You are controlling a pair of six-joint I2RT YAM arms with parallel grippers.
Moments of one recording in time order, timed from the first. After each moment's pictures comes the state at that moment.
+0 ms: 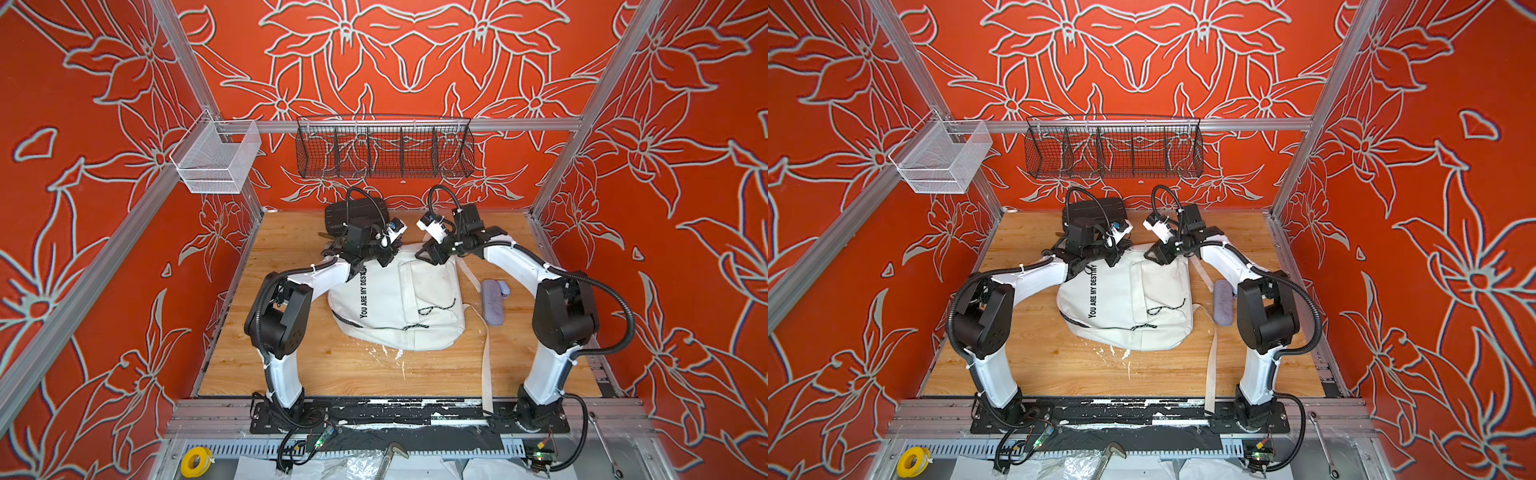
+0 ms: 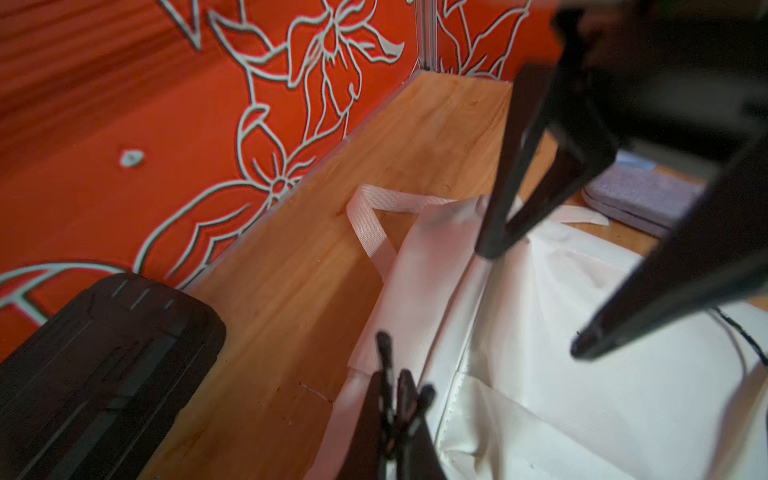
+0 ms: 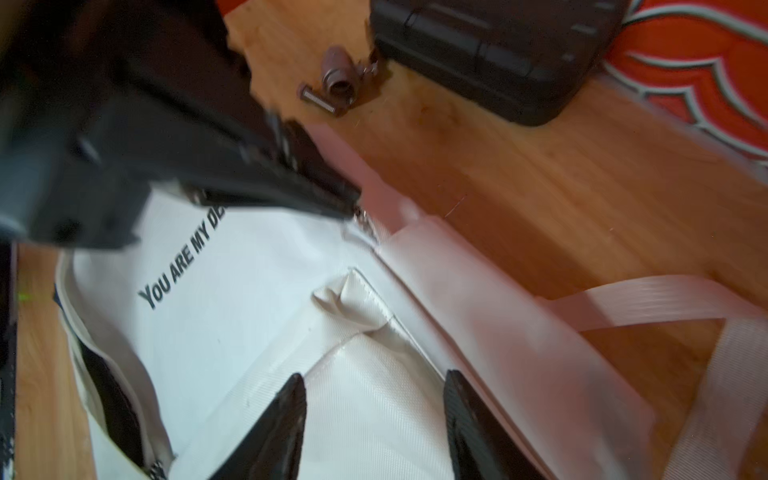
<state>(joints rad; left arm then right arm) -0.37 1.84 1.26 0.15 0.46 0.38 0.33 1.85 1.44 -0.46 -0.60 -0.39</state>
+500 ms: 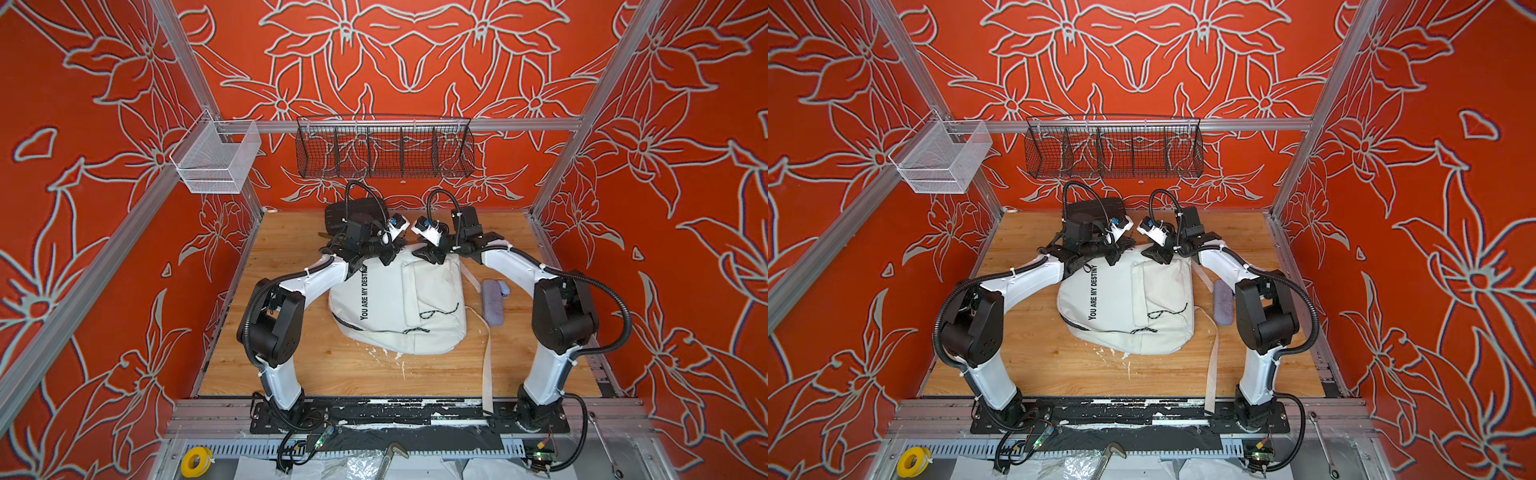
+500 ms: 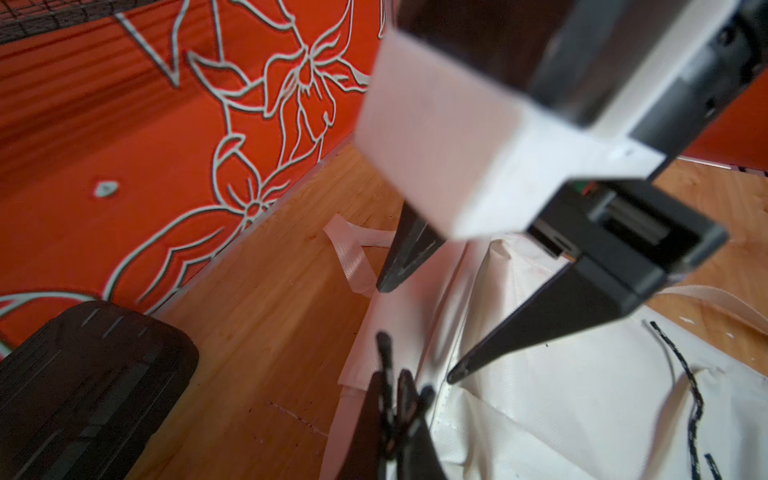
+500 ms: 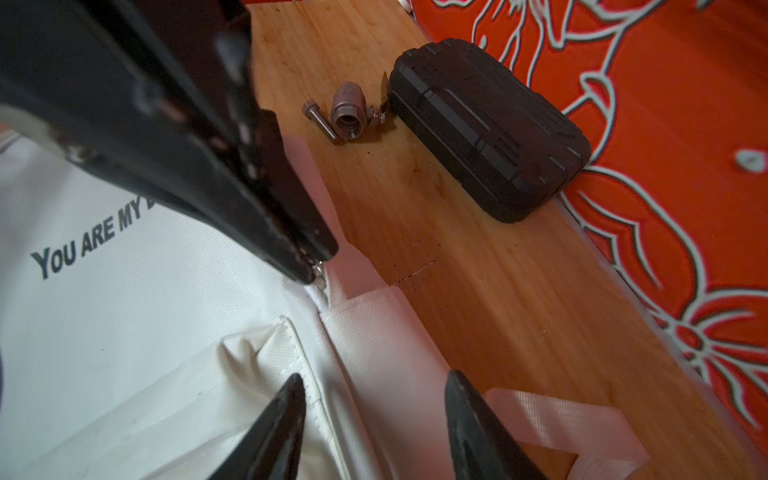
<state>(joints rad) -0.39 1.79 1.29 0.07 0.52 0.34 0.34 1.85 1.42 -0.28 -0.60 -0.63</state>
